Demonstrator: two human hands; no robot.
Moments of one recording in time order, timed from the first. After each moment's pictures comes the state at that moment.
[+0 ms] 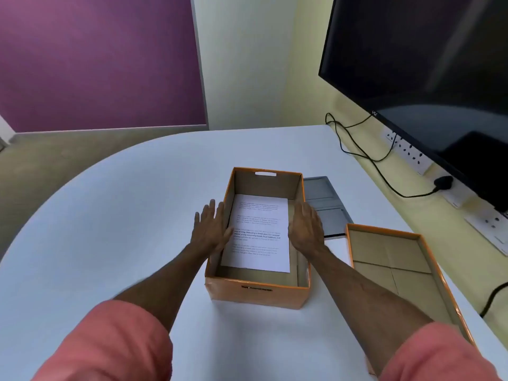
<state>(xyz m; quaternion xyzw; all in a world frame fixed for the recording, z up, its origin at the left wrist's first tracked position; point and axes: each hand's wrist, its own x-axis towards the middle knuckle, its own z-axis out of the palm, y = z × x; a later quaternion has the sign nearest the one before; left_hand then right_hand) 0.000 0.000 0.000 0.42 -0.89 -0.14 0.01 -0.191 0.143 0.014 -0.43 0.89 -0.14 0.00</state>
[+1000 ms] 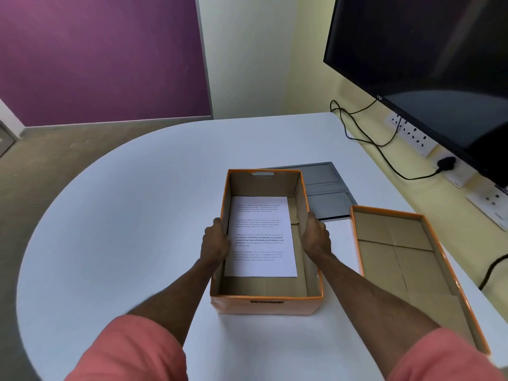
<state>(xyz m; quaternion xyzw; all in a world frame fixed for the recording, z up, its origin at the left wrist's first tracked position) 0.045 0.058 -0.021 0.54 -0.77 -0.33 0.10 -0.150 0.188 -0.014 -0.30 0.92 -0.19 0.13</state>
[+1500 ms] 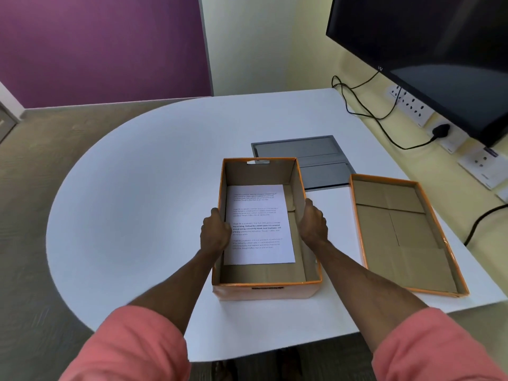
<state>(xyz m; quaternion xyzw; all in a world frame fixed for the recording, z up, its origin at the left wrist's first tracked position) 0.114 0.121 -0.025 0.57 -0.75 -0.33 0.12 -0.080 0.242 -0.021 -0.31 0.92 -0.21 0.12</state>
